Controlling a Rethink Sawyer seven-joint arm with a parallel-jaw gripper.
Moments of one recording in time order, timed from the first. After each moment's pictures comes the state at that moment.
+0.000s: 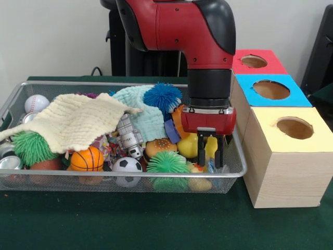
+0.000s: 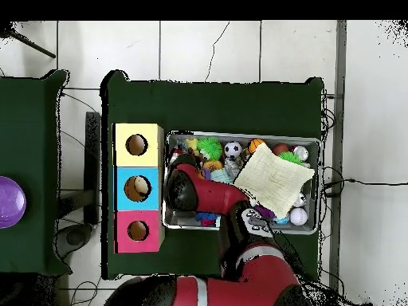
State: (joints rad) arm -0.22 -0.42 0.10 1.74 -0.01 -0.20 1.89
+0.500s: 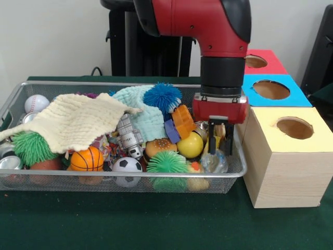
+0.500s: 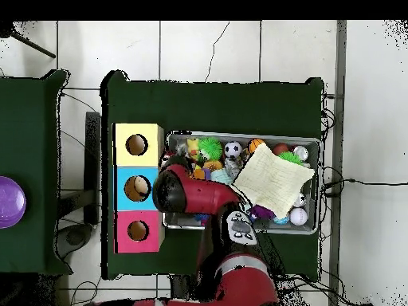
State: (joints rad) arm -0.13 -0.49 0.03 1.74 0.03 -0.08 1.89
